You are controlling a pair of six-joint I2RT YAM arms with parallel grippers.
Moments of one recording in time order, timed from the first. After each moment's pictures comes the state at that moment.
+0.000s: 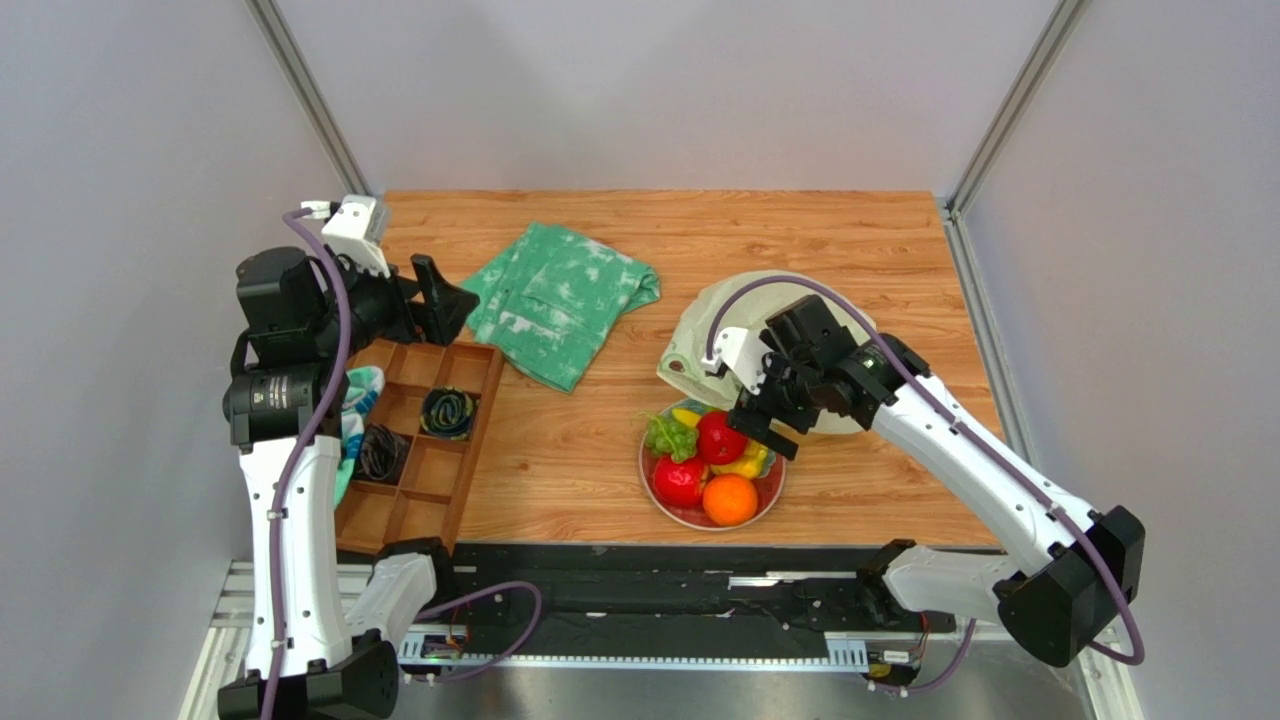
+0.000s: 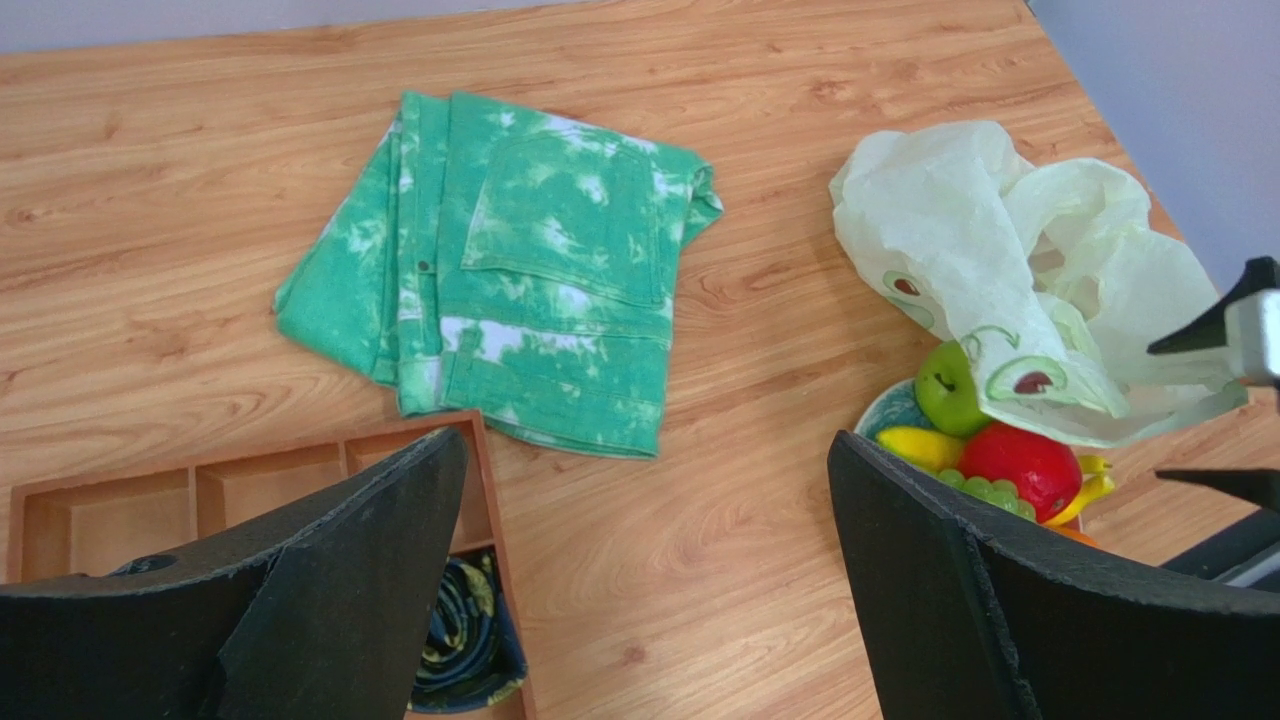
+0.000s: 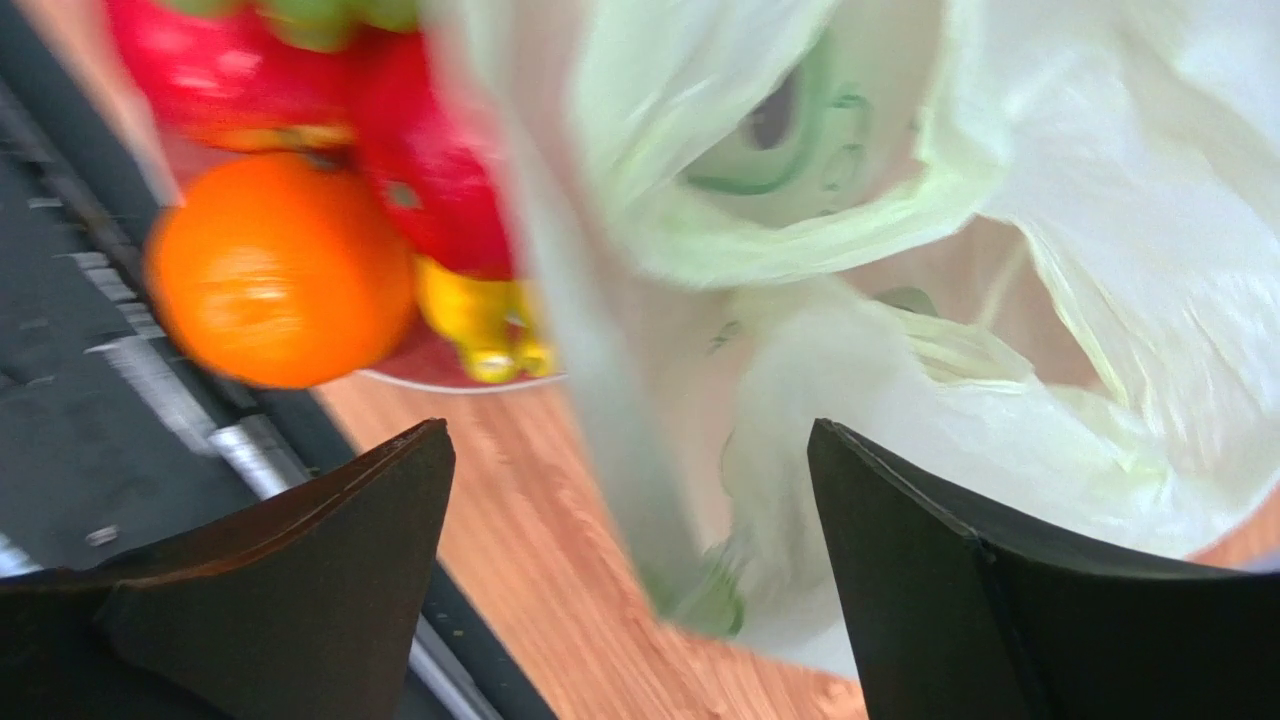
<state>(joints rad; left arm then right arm) 0.16 0.93 1.30 -0.72 0.59 -0.03 0.63 1.19 1.15 -1.02 -0.13 -0.56</state>
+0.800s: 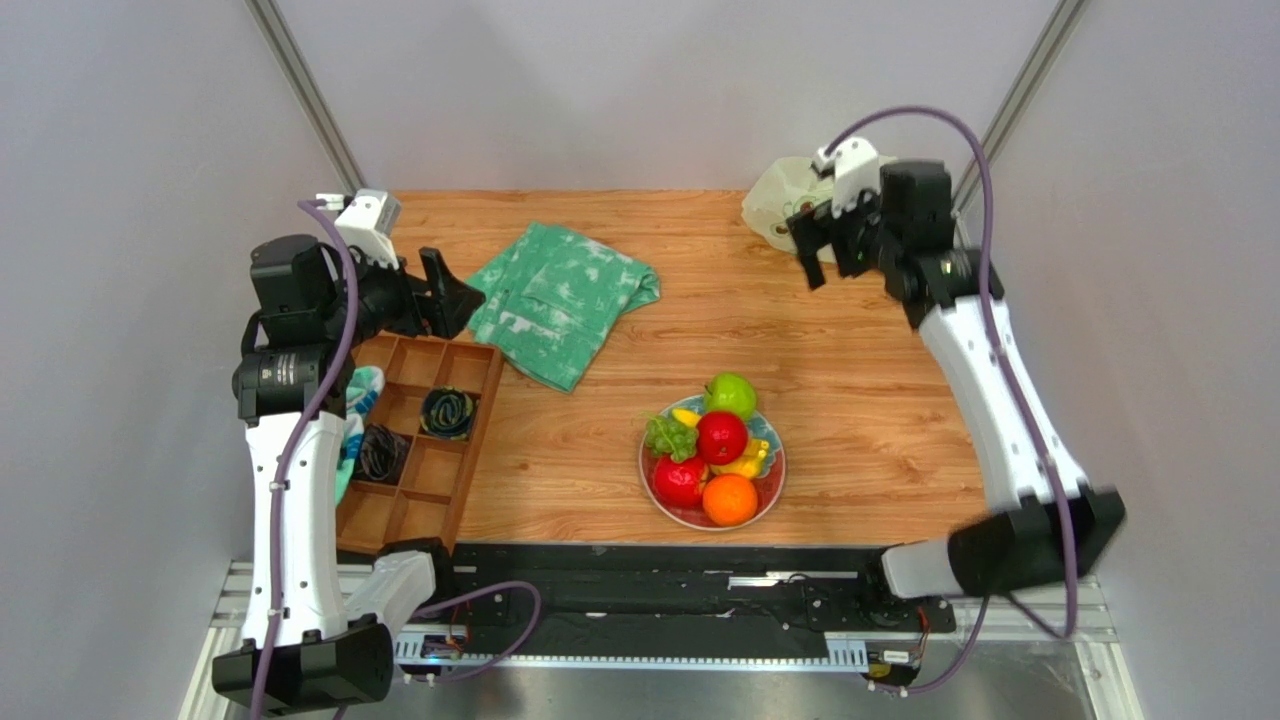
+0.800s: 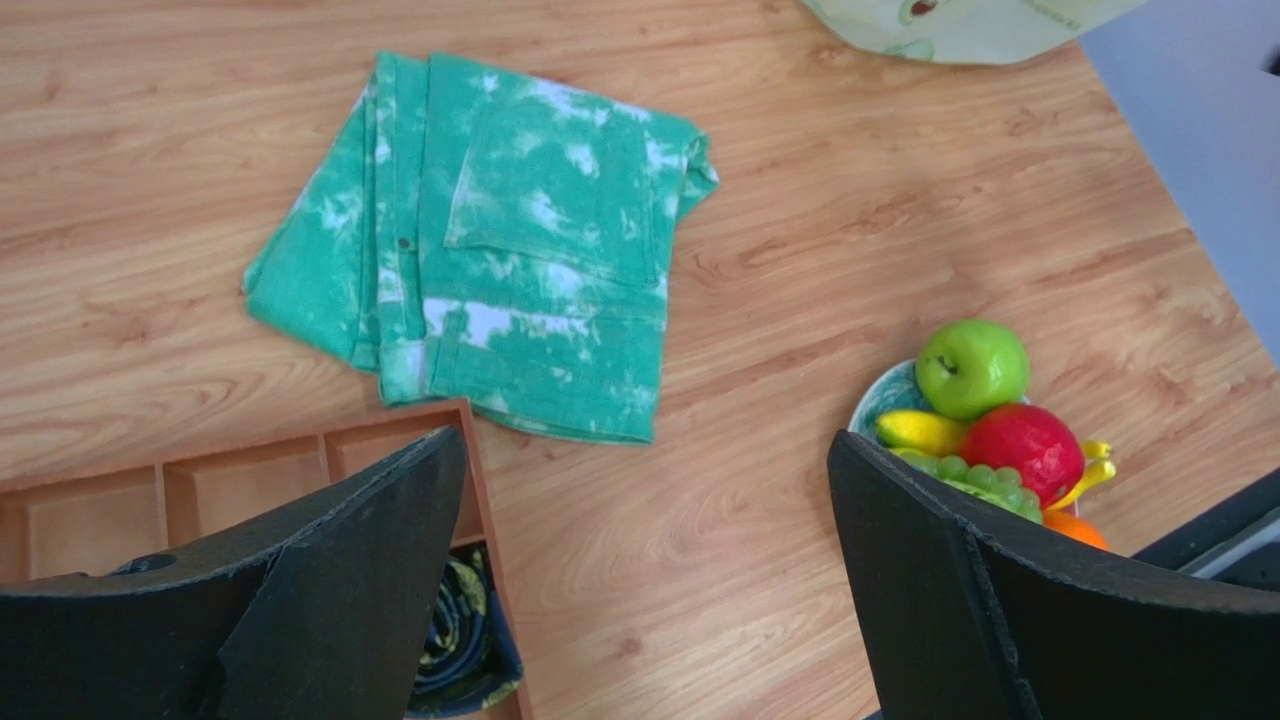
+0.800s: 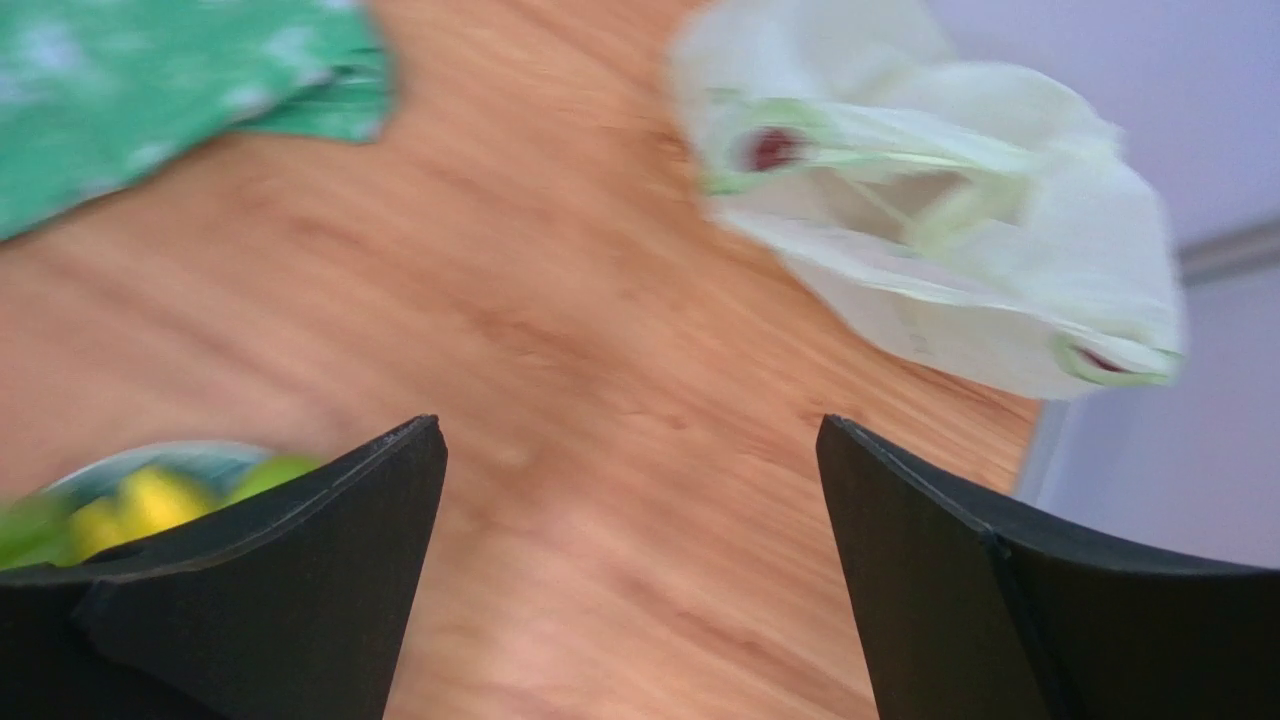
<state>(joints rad) 0.14 0.99 1.30 -0.71 0.61 -0.03 0.15 1.45 1.57 -0.66 -0.09 -0.35</state>
